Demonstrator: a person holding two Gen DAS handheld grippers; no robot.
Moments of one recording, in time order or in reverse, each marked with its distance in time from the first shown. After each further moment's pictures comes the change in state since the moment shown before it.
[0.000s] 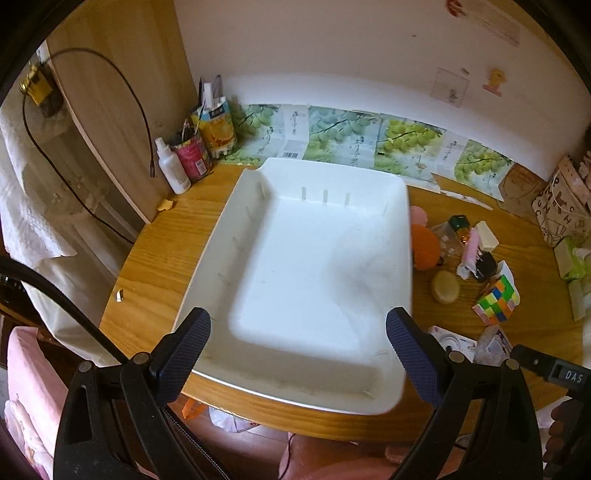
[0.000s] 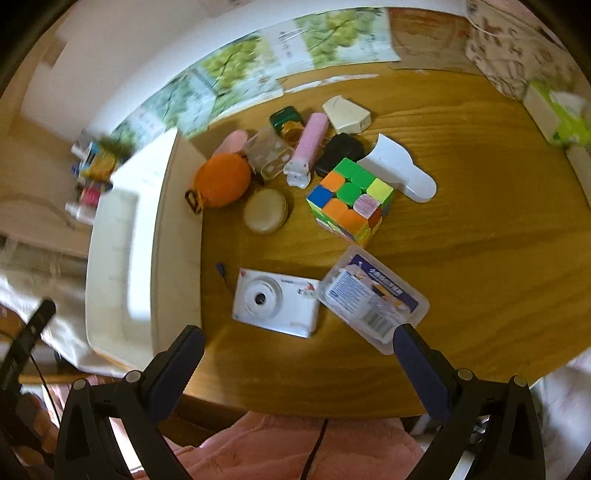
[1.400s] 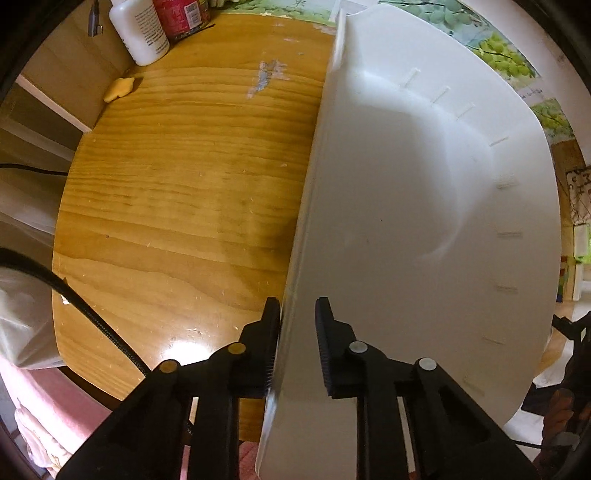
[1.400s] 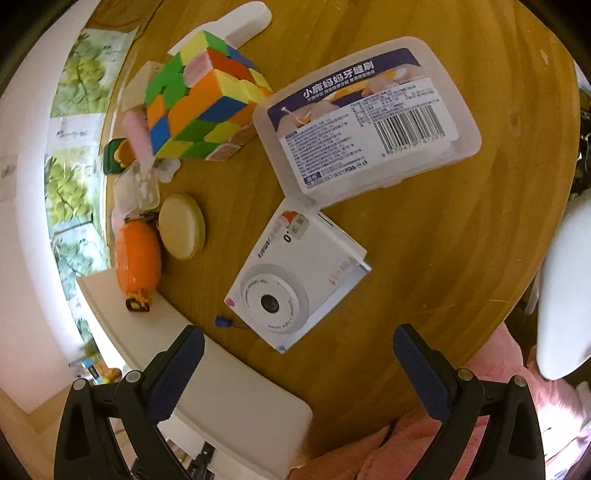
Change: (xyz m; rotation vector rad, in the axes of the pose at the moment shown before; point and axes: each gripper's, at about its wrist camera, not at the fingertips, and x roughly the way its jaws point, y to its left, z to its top) left arm 0.174 0.120 0.018 -0.012 0.511 -0.155; right arm 0.099 -0.019 -0.039 1.016 0.085 0.156
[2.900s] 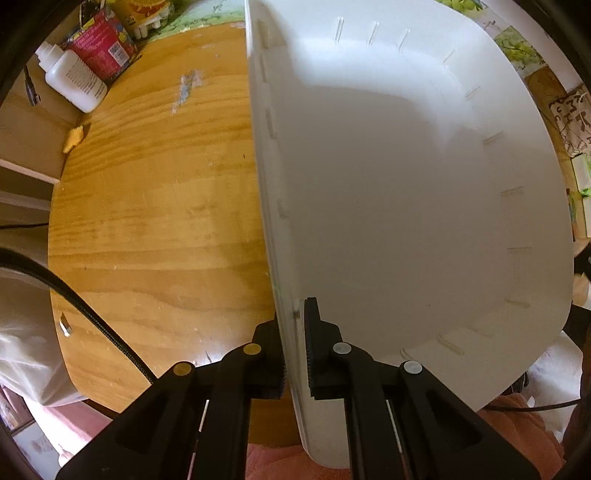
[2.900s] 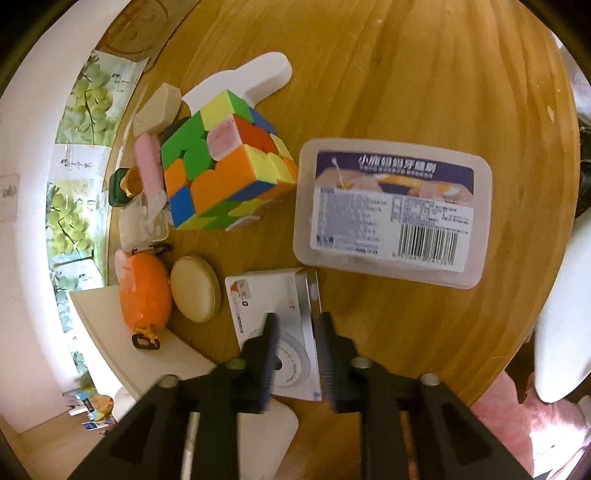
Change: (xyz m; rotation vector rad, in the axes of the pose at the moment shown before) left arm 0.019 -0.044 -0.022 0.221 0.007 0.059; right arm 0.001 0.035 0.024 -0.014 -0.158 -0.019
